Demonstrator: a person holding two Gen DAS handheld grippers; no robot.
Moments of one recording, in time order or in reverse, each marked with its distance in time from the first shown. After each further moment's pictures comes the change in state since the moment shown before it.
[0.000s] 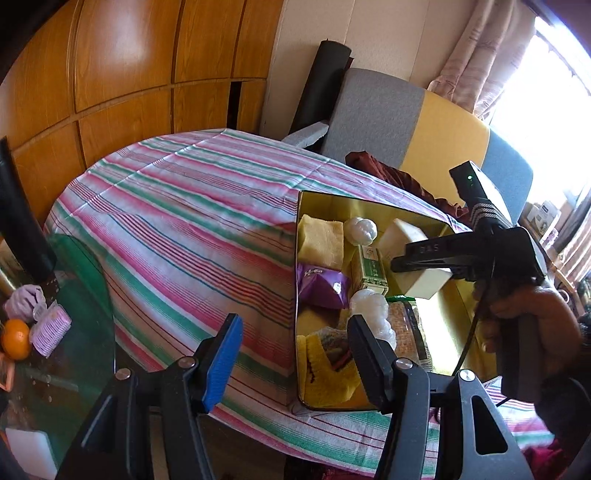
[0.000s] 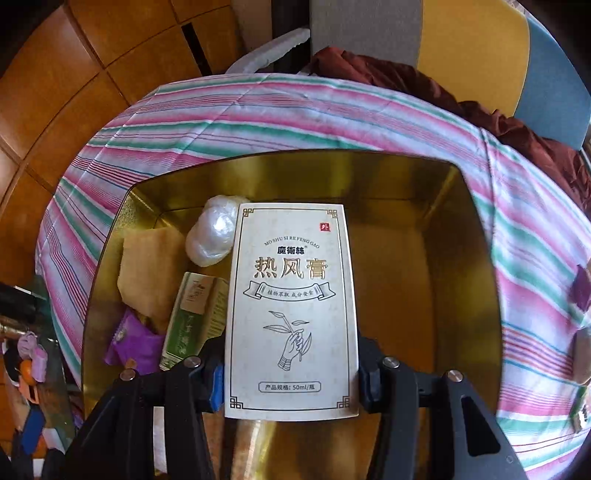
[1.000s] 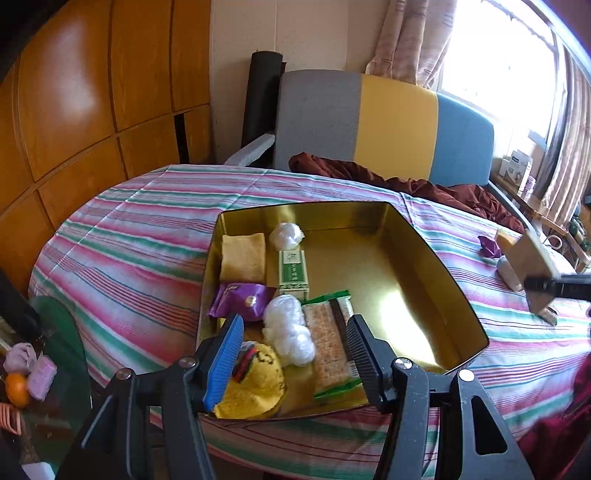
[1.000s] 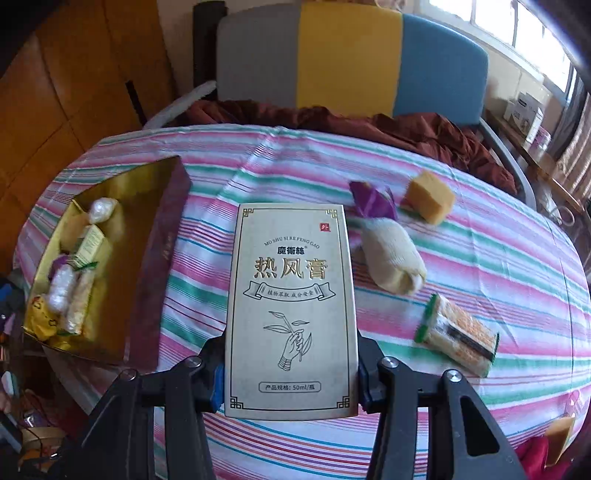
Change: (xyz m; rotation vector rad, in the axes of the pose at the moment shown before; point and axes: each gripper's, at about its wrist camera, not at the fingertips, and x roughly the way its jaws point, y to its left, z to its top) left arm -0.005 -0.086 -0.010 0.229 -0.051 -0.031; right arm -0.149 -0.190 -0.129 0.029 -0.208 -0.139
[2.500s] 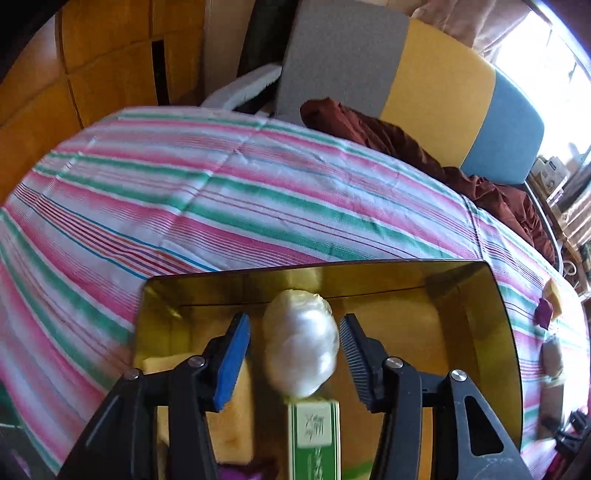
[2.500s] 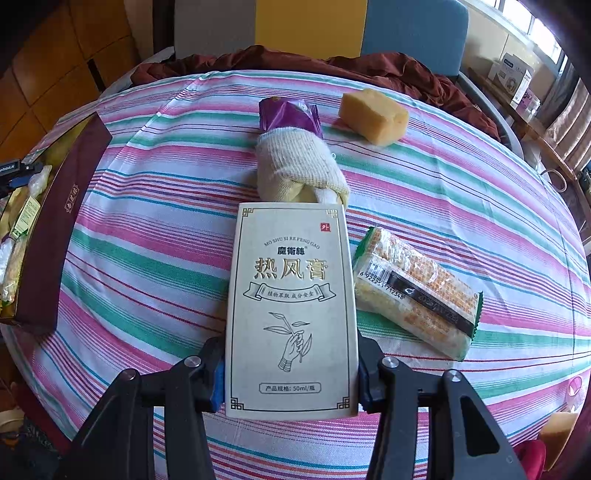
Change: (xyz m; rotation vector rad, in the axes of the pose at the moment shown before) left arm 0.200 0.023 0.121 -0.090 0.285 -0.048; right arm 0.061 -0.087 -0.040 0.073 0.162 -0.095
